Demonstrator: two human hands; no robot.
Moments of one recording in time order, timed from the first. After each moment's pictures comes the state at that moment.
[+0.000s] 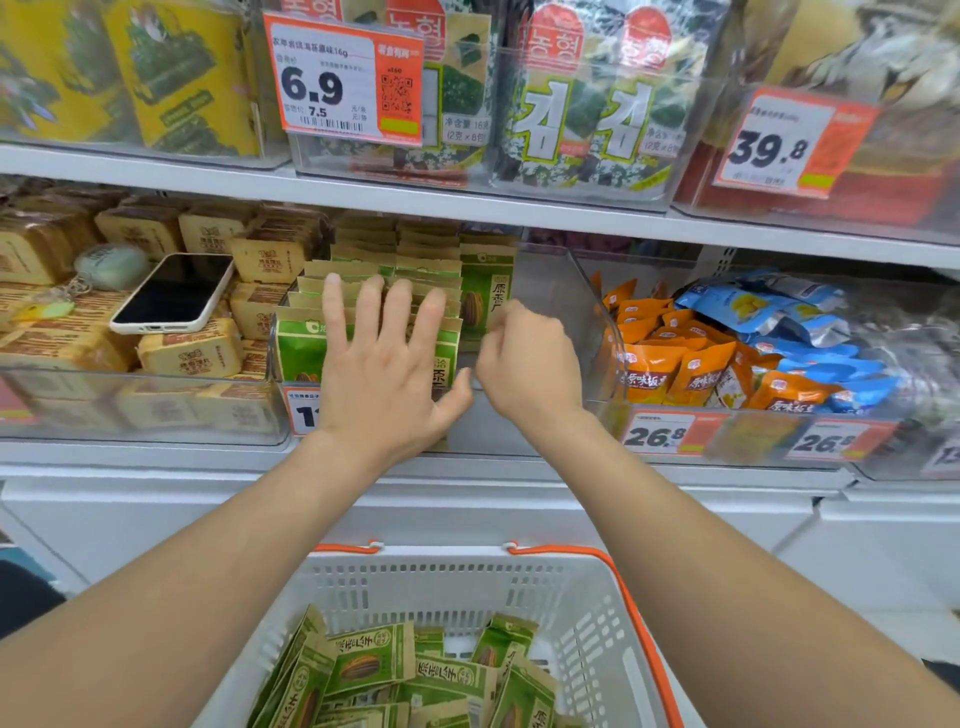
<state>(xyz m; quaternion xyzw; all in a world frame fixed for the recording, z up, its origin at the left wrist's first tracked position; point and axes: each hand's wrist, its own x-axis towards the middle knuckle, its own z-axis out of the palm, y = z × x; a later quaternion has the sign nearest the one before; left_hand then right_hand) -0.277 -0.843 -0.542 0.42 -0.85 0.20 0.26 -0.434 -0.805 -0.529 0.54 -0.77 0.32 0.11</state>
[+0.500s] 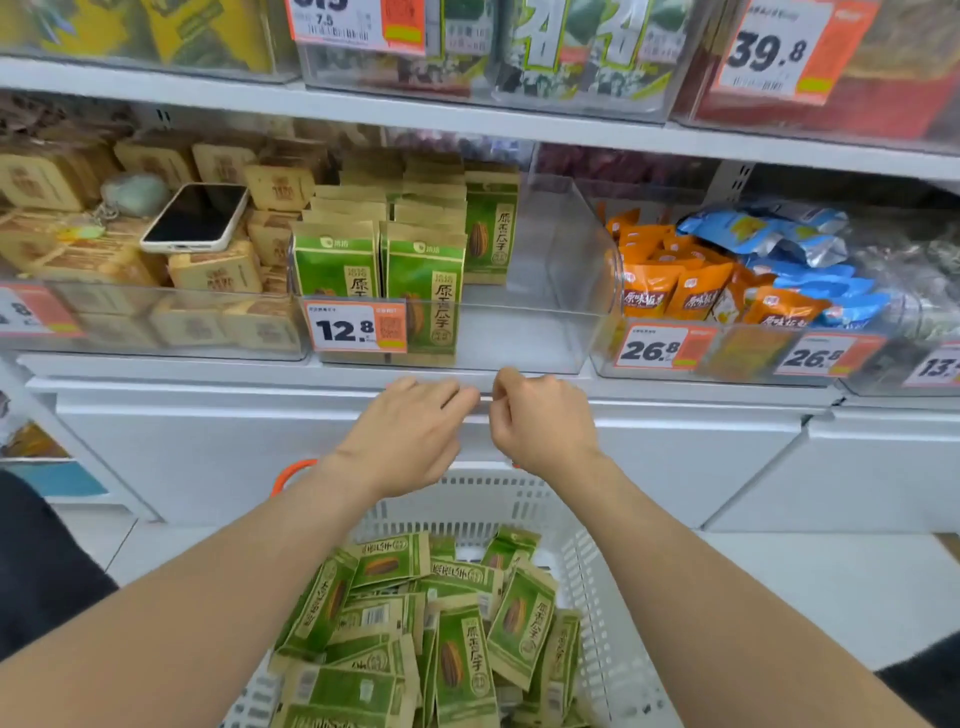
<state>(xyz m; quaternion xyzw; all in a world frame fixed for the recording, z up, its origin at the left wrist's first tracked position) -0.246 -0.787 -0.631 0.20 -0.96 0.12 0.17 -0.425 -0.712 -0.625 0.64 -0.75 0.17 0.09</state>
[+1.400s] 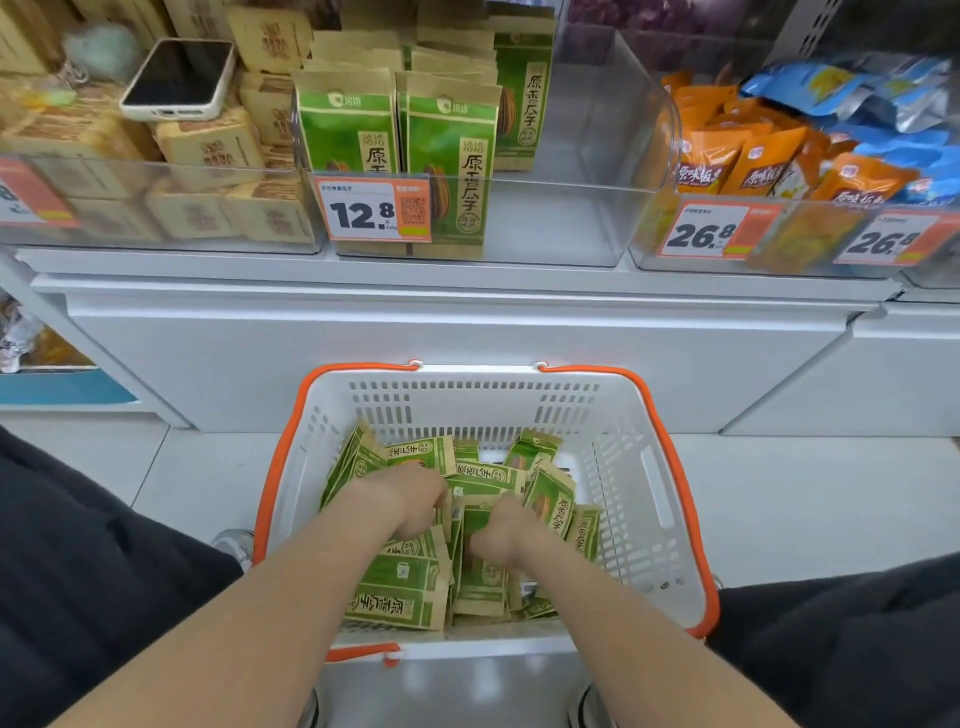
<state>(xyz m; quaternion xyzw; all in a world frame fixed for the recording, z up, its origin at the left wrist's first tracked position) -0.189 -0.717 -0.752 0.36 -0.85 -0.24 -0.30 -0.322 -0.615 -0.805 0.32 -0.80 0.04 -0.51</state>
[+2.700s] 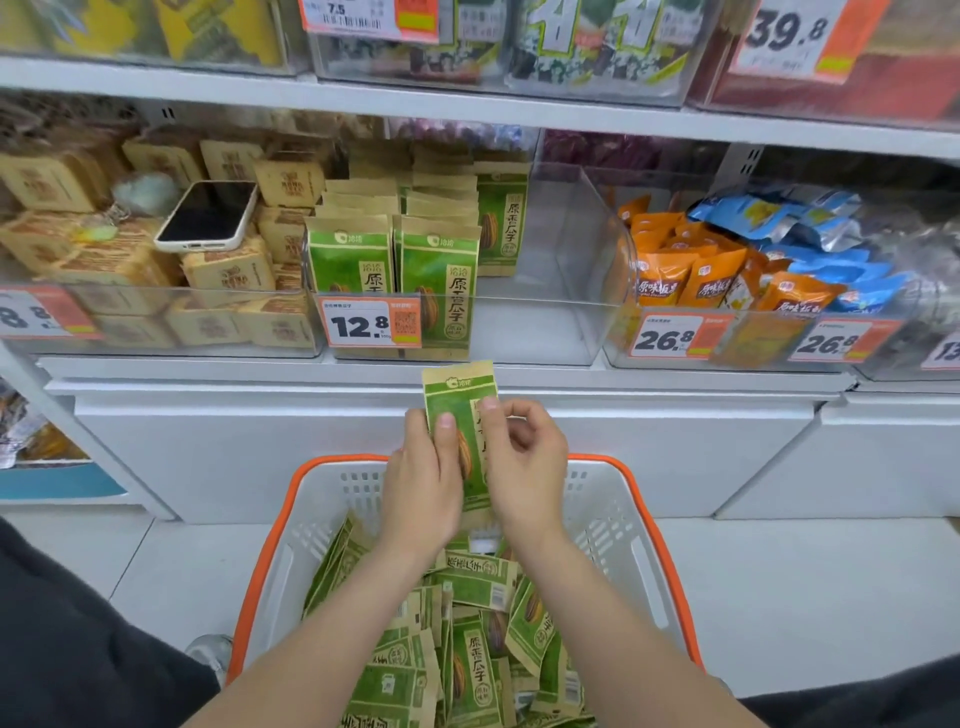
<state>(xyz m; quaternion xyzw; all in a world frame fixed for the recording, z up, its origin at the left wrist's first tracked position) -0.243 -0.721 -0.678 0.46 -0.71 -0.34 0.41 -0.338 -0.681 -0.656 0.29 -0.61 0.70 -0.24</state>
